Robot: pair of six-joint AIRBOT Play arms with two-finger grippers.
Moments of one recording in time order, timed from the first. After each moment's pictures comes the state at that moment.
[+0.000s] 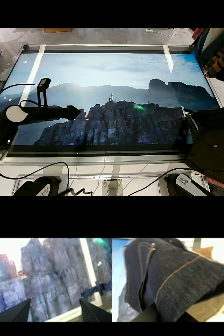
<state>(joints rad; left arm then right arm) -0.08 -0.90 0.86 0.98 -0.97 -1.27 -0.78 -1.12 1.81 -1.87 1.77 2.24</state>
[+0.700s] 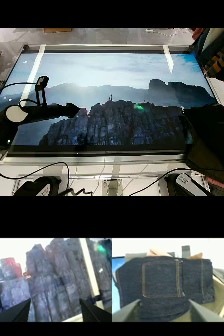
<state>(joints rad) -0.08 -0.90 0.86 0.98 -0.92 -1.27 -0.85 -1.12 1.81 -1.88 1.71 2.26</state>
